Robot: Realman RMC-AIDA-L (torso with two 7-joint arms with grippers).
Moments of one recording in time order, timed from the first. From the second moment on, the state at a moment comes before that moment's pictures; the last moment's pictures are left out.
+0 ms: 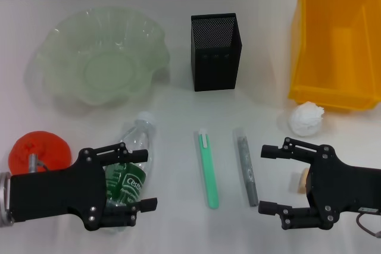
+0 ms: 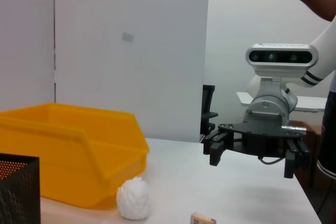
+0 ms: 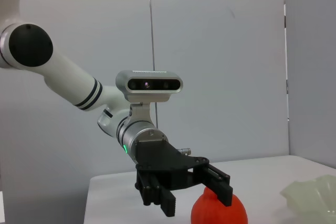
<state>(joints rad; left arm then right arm) -0.30 -2.07 0.83 0.59 1.90 1.81 -0.91 0.38 2.09 -0.56 -0.40 -2.08 -1.88 0.74</state>
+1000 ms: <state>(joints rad) -0.18 -2.06 0.40 0.57 1.93 1.71 -0.89 0.38 2.09 -0.55 -0.40 -2.08 -1.87 0.74</state>
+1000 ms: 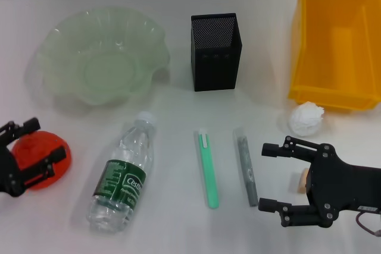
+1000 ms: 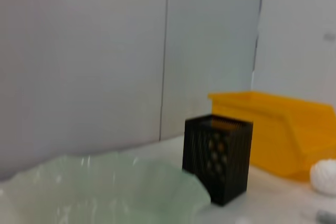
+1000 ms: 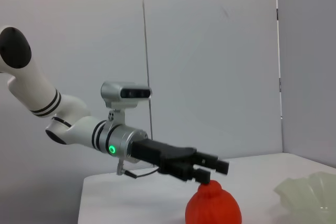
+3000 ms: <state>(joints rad) -0.39 -2.07 0.38 0.67 1.81 1.66 -1.05 0.38 2.09 -0.55 -0.39 -2.05 -1.88 0.75</state>
